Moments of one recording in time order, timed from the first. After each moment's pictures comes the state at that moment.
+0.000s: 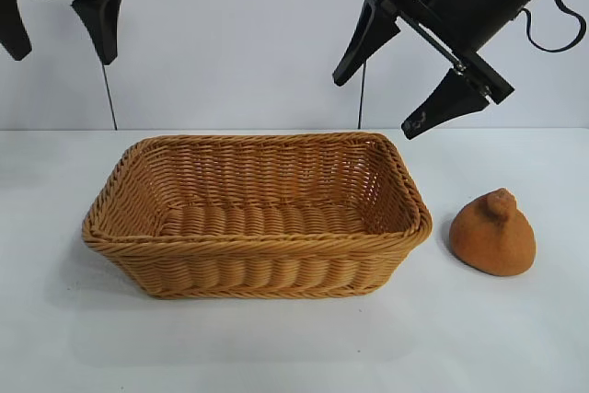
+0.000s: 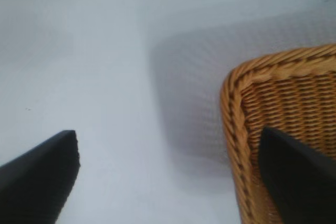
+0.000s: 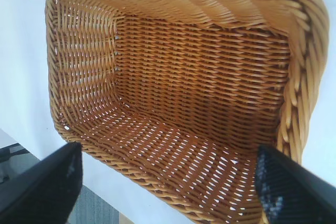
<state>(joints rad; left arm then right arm) -0.15 2.00 -1.85 0.00 1.21 -0.04 0.20 1.94 -1.50 0.69 1.10 -0.24</state>
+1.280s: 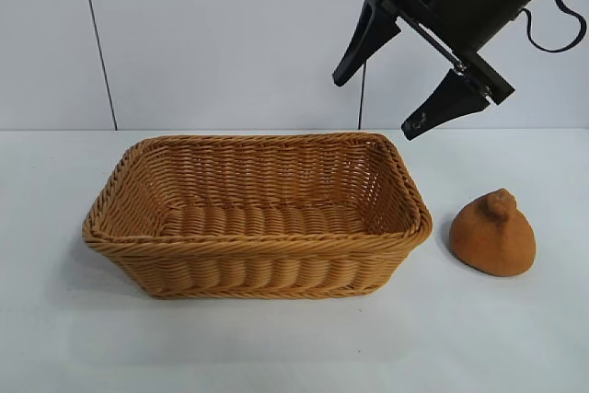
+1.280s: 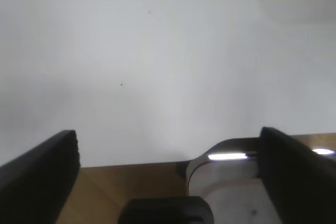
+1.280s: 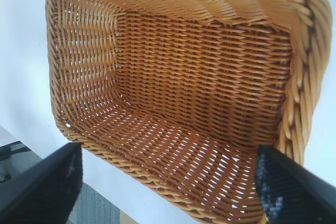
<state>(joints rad) -0.06 0.57 -0.59 0.01 1.13 -0.02 0.20 1.94 -1.50 0.70 1.10 -0.24</state>
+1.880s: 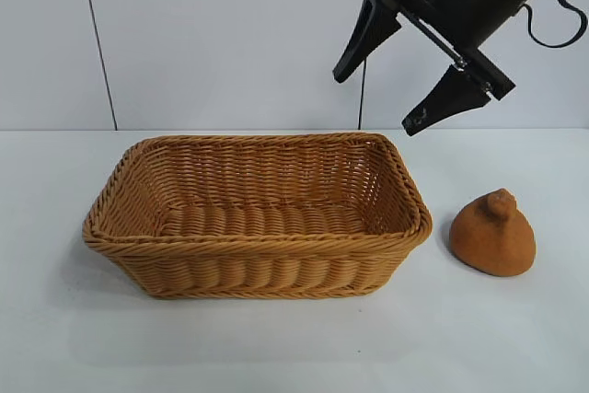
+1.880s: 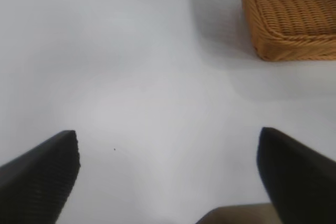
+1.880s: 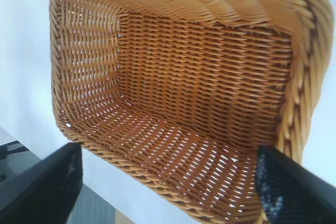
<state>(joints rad) -0.06 0.12 -0.50 -0.01 1.06 -0.03 0.20 1.93 -1.53 0.61 1.10 -0.22</state>
